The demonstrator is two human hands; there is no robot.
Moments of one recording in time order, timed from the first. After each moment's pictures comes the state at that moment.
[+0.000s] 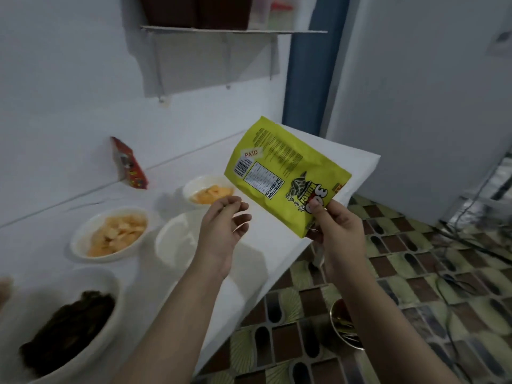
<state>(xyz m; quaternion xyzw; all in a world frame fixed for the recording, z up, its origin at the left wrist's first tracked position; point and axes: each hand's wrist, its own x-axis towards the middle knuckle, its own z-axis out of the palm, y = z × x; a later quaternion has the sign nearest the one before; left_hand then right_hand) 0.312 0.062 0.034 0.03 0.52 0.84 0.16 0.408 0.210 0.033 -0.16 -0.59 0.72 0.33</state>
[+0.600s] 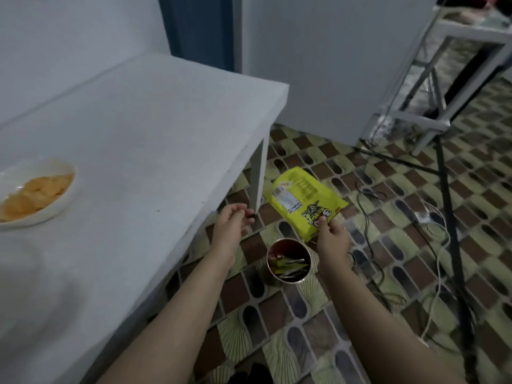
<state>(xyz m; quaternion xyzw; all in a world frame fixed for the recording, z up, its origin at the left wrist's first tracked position) 0.335 0.324 -0.121 0.05 0.67 0.66 0.35 0.482 0.453 -0.167 -0.56 -0.50 0.58 0.33</state>
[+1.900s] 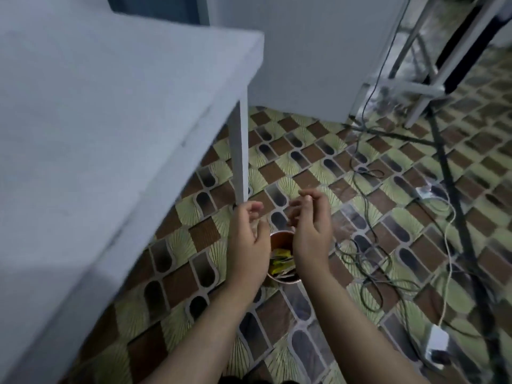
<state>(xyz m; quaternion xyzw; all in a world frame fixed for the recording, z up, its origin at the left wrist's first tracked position) 0.382 0.377 -0.222 0.29 0.75 0.56 0.18 0.445 0.457 -0.235 -0.41 -0.57 0.54 0.47</state>
